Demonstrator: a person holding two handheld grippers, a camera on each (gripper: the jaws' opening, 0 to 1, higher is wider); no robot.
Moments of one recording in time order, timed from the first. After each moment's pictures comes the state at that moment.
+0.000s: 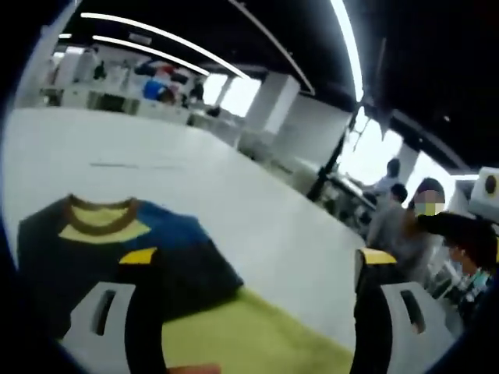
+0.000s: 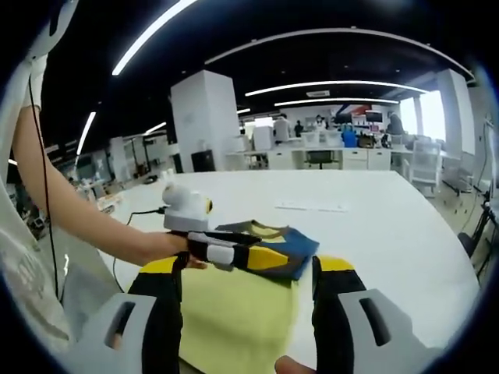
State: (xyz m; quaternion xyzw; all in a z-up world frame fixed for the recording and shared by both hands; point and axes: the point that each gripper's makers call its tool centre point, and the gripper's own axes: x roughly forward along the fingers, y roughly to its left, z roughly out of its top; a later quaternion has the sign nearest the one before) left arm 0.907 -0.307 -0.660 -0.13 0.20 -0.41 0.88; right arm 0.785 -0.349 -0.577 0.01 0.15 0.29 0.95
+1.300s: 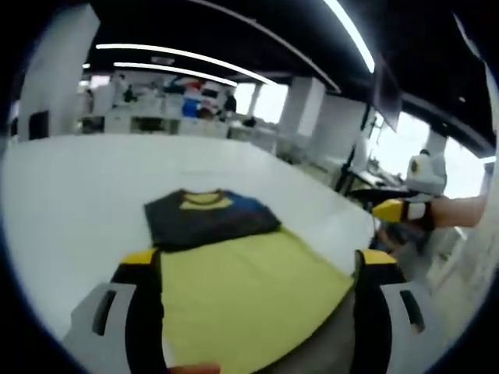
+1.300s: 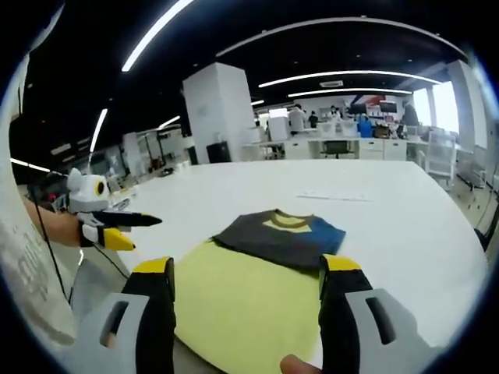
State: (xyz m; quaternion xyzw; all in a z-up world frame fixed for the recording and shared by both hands) left arm 0.766 -0.115 -0.620 -0.10 0.20 -0.29 0.93; right arm 0.770 -0.312 -0.595 0.01 0.17 0.33 0.93
